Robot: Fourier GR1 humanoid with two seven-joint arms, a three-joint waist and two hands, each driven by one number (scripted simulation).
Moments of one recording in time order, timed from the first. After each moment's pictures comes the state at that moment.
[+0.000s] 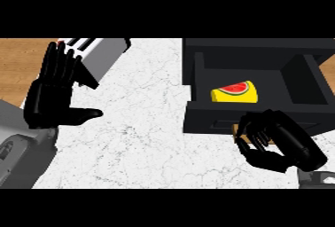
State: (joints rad) left arm -0.35 0.53 -0.30 -1.46 0.85 0.26 -0.33; right arm -0.10 -0.35 0.16 -1.81 0.50 0.30 -0.09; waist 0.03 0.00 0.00
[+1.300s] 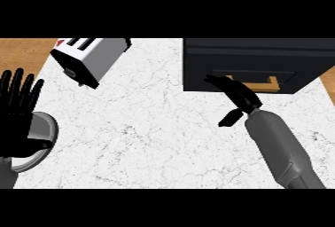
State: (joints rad) left arm -0.09 0.55 -0.03 -1.46 0.82 -0.09 -0.35; right arm -0.67 -0.19 0.08 -0.66 0.80 0.01 -0.46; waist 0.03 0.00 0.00
